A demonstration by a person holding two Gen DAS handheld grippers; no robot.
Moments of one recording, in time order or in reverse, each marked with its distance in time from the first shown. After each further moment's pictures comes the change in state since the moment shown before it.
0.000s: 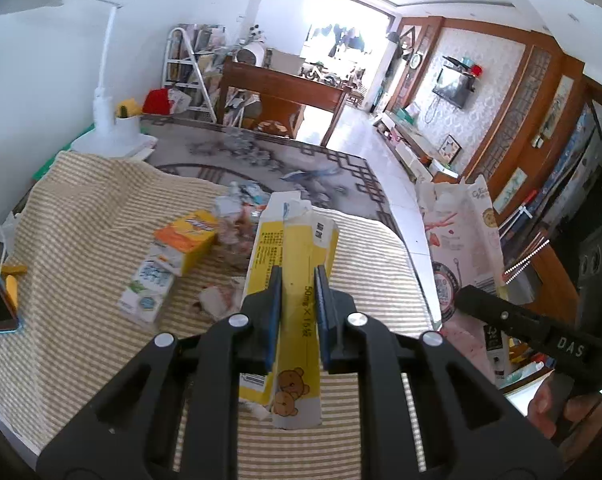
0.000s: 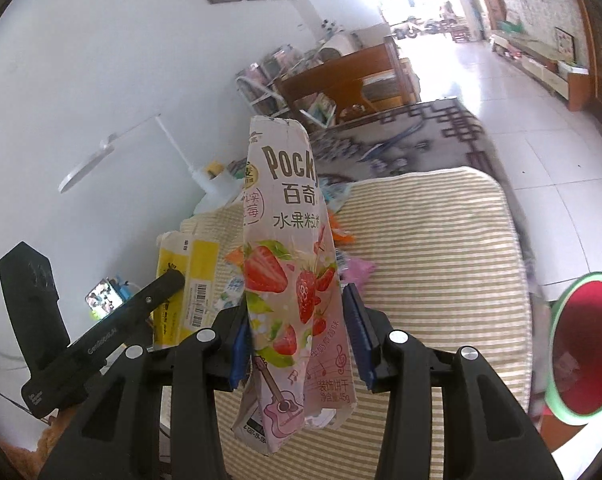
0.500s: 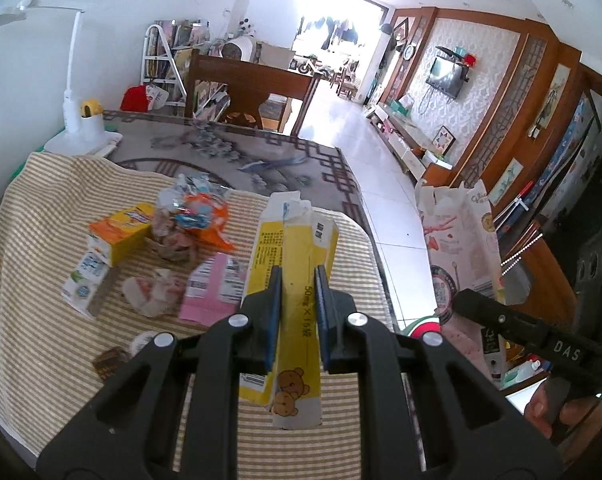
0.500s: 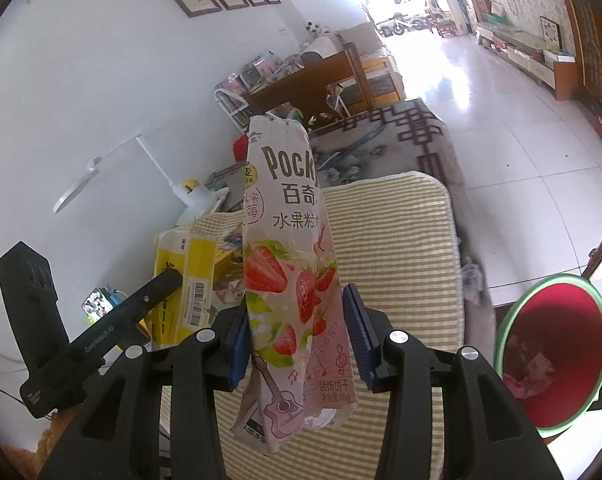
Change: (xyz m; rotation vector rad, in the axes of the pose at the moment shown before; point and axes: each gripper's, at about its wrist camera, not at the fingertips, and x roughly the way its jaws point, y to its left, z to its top) left arm 0.035 -0.083 -0.006 0.012 0.024 -0.003; right arm -0.043 -0.084 0.014 0.041 0.001 -0.002
